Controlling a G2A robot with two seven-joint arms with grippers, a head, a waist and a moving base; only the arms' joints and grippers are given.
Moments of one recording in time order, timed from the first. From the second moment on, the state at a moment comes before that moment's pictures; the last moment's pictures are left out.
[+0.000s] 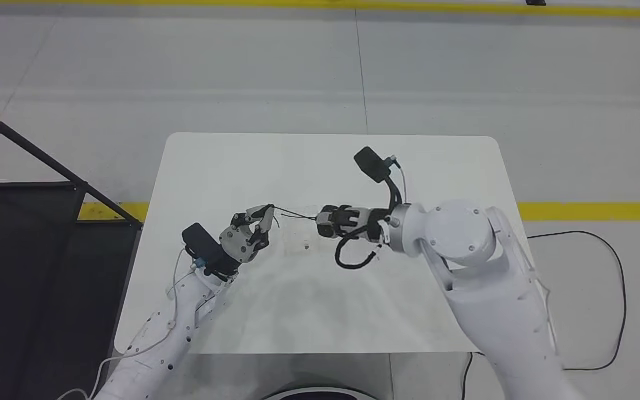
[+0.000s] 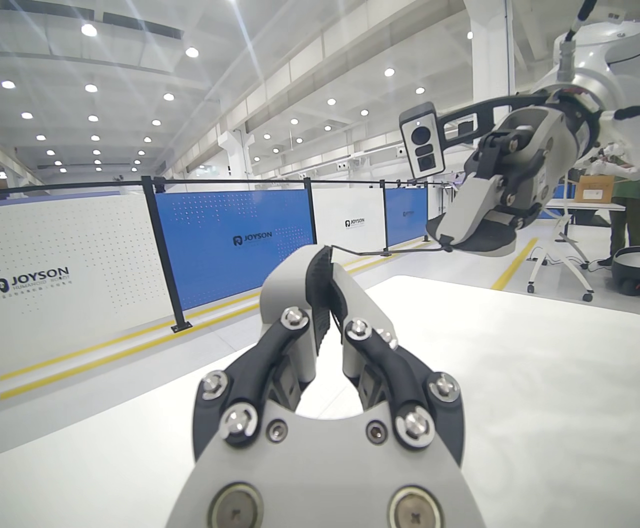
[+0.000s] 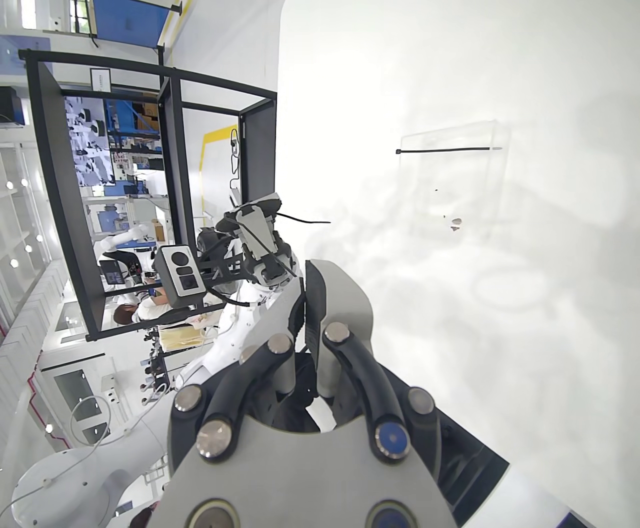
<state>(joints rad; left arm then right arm) 1.24 -1.15 -1.18 -1.37 1.41 -0.36 0.93 -0.84 -1.28 1.09 -1.83 -0.24 0.60 1.08</state>
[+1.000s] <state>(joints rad) 1.24 -1.15 -1.18 -1.37 1.41 -0.36 0.93 -0.83 -1.26 1.07 -1.82 -0.20 0.62 1.06</state>
